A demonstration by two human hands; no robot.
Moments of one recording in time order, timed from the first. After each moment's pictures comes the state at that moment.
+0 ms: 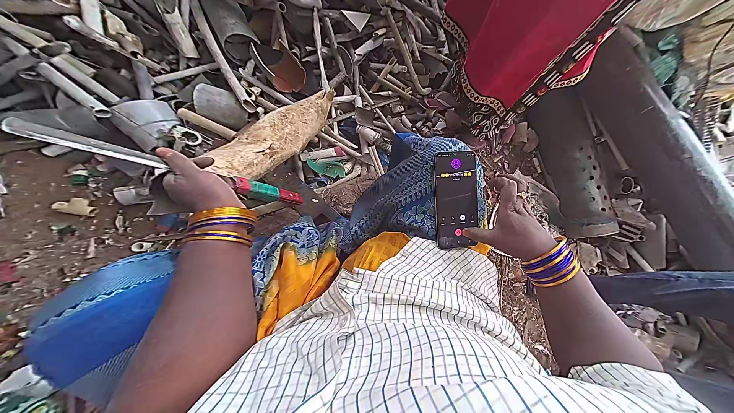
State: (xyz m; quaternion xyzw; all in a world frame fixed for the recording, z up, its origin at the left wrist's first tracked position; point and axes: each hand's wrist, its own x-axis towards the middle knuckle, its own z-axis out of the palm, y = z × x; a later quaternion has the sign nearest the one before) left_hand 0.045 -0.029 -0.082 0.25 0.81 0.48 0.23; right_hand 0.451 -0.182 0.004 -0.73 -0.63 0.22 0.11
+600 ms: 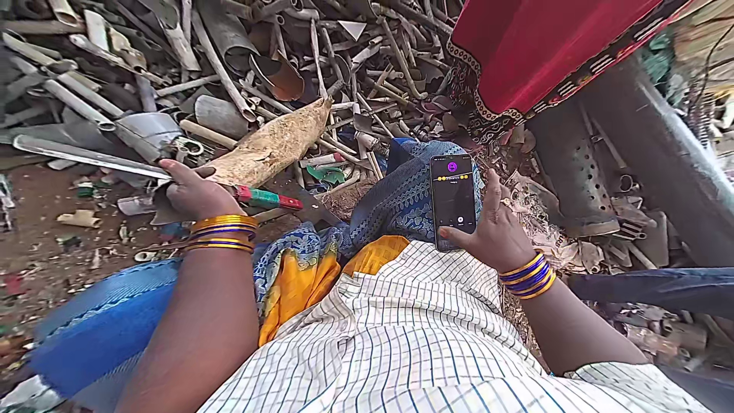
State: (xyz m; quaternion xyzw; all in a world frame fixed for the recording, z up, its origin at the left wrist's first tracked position) left_hand 0.047 -0.031 -0.077 0.26 0.82 0.46 0.23; right_hand 0.413 -0.190 0.000 -0.76 -0.63 0.13 0.11
